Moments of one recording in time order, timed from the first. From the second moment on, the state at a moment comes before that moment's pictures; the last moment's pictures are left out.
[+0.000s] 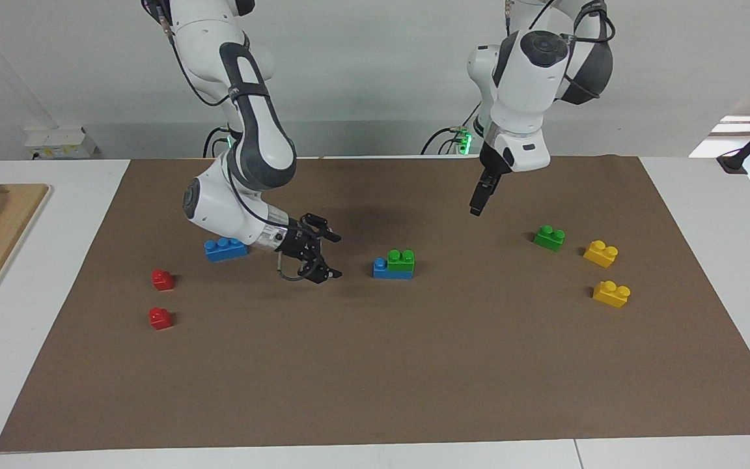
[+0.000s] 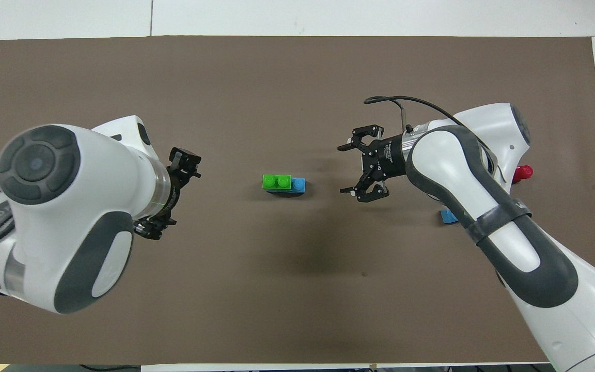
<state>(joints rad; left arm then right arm) -0.38 -0.09 -0.08 -1.98 -0.04 1.93 -1.52 0.25 0.32 0.03 -1.93 0.95 2.16 1.27</state>
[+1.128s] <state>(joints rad) -0.48 0.17 -0.08 -1.94 -0.06 2.20 -2.10 0.44 0.38 0.03 -1.98 1.02 2.41 1.27</state>
